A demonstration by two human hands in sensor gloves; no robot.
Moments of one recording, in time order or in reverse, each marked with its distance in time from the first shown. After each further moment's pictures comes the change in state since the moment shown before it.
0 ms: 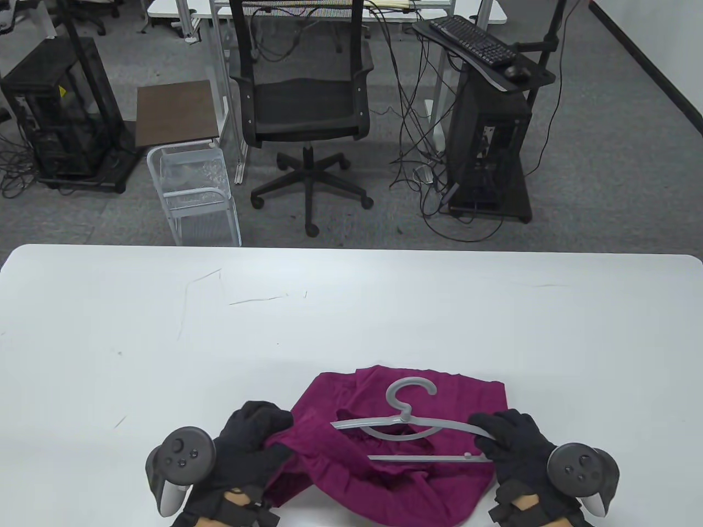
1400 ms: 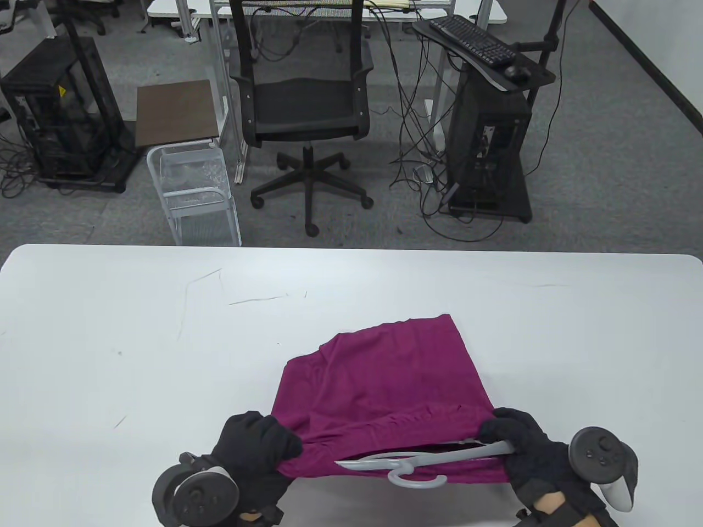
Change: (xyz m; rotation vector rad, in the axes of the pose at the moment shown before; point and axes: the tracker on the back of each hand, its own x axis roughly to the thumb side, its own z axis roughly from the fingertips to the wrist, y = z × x) left_hand 0.056 -0.004 0.015 0.072 -0.393 -0.343; right_hand -0.015 -0.019 0.000 0.171 0.153 -0.370
